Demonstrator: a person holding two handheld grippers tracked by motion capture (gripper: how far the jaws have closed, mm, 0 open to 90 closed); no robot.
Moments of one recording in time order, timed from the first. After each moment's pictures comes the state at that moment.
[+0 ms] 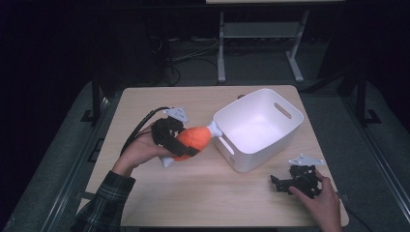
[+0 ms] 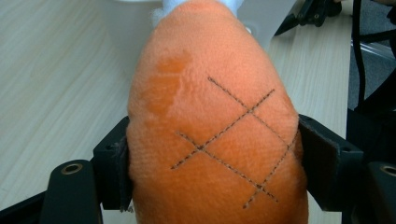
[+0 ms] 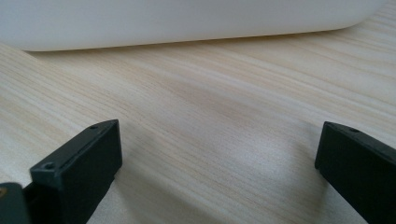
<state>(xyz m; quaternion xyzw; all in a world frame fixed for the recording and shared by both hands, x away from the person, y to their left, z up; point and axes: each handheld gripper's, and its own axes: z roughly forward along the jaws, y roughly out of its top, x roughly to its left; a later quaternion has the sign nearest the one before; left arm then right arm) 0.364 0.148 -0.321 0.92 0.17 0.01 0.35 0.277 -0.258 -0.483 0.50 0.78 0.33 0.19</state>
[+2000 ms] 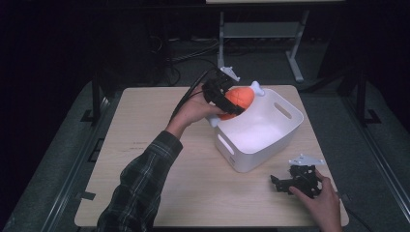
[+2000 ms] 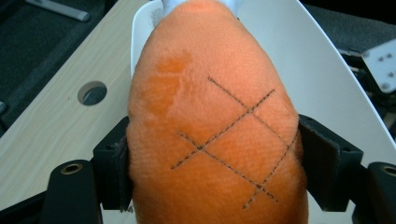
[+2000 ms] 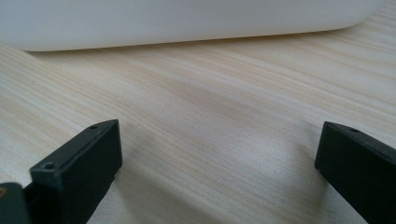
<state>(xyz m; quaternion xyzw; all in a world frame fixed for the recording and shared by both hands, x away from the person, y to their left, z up) 0.457 0.018 -0.281 0.92 0.16 0.06 0.36 0.276 -0.258 -0.483 0.50 0.78 0.33 0.19</state>
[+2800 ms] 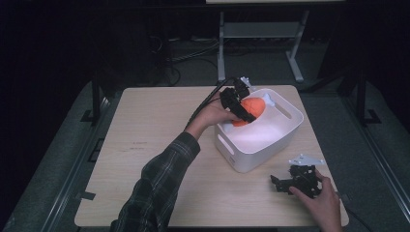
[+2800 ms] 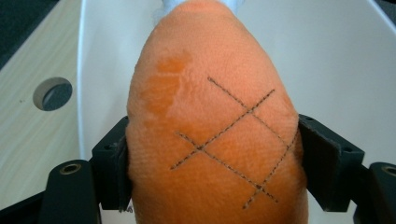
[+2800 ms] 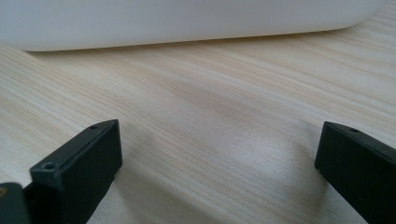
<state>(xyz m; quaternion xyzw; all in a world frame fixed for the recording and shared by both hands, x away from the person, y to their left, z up) 0.474 -0.028 -0.331 0.93 0.15 0.03 0.32 0.276 -0.258 -0.483 0.50 0.78 0.33 0.19</state>
